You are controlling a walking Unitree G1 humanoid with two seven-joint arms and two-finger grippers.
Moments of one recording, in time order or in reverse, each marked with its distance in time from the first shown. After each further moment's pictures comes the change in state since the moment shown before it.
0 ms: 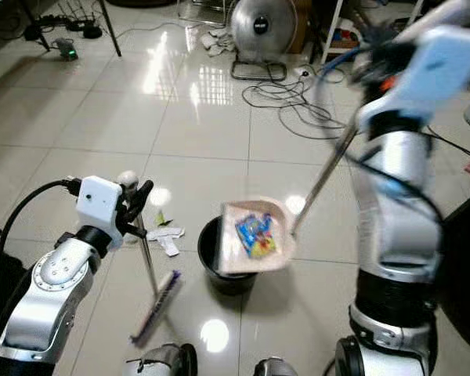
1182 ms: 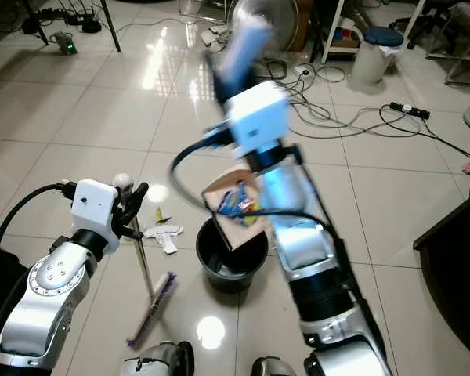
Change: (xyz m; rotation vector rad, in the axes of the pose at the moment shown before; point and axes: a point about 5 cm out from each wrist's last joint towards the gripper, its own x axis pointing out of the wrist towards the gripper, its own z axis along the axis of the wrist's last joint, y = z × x) left arm -0.005 0.002 -0.003 0.001 0.012 0.026; right arm -0.041 0.128 -0.021 -0.034 -0.305 0.635
